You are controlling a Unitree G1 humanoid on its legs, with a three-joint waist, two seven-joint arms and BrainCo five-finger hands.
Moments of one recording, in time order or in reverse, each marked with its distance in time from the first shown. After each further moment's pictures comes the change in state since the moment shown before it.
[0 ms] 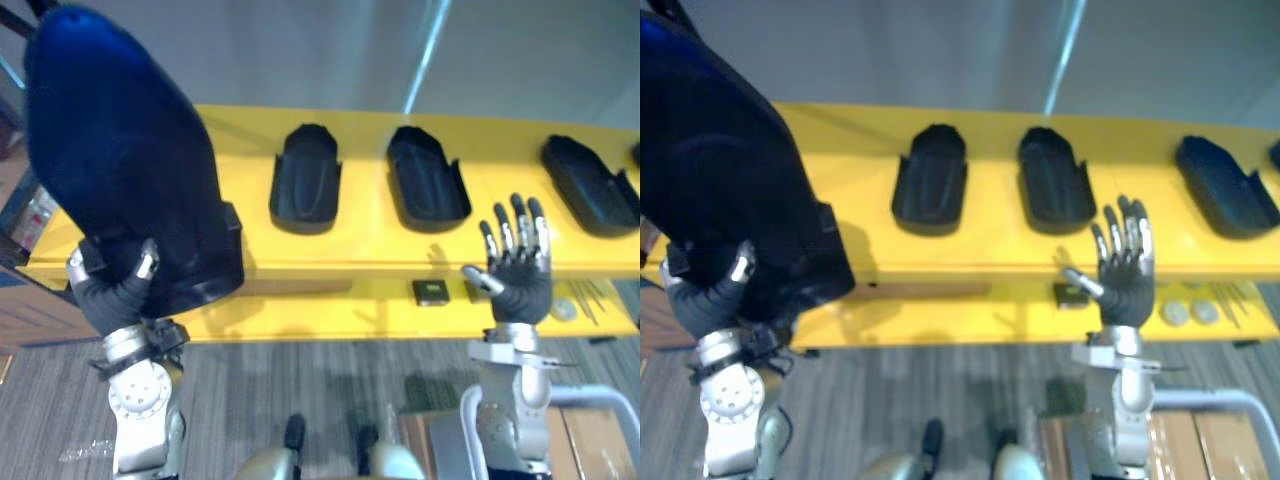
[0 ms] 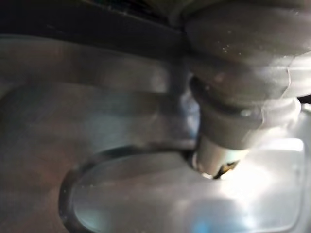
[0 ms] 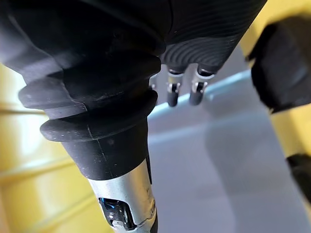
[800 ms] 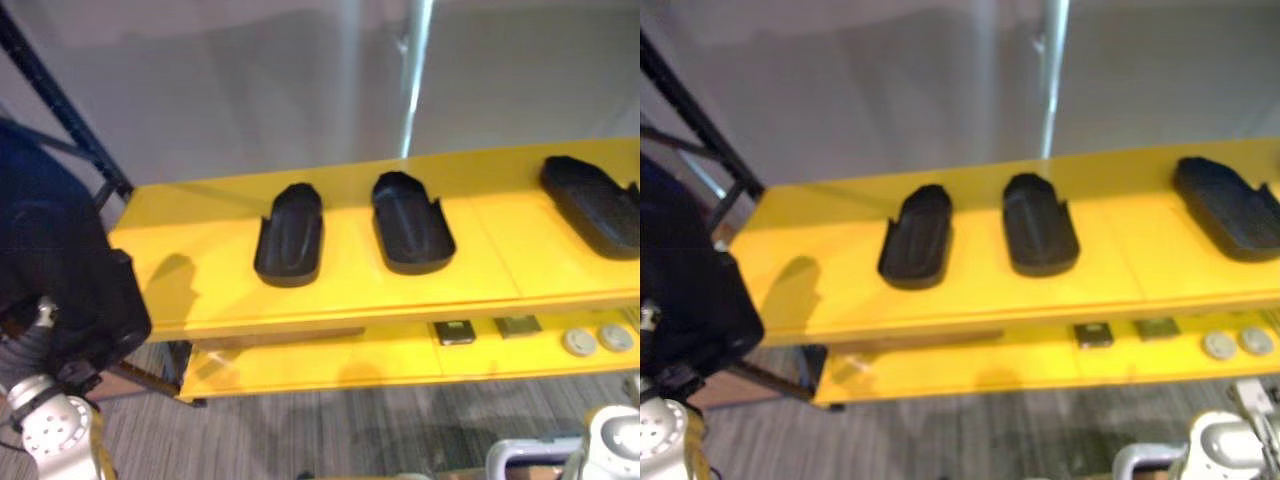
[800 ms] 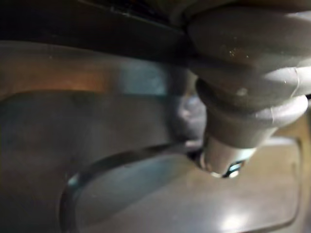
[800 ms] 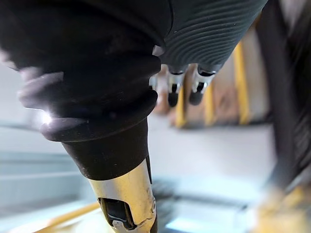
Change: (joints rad) left arm -0.102 0.239 0.433 0.365 -0.121 0.217 -0.018; right arm 0.261 0.137 -0.595 0.167 -0.592 0.045 -1.064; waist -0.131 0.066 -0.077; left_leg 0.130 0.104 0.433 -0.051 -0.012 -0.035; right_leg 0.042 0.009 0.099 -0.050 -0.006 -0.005
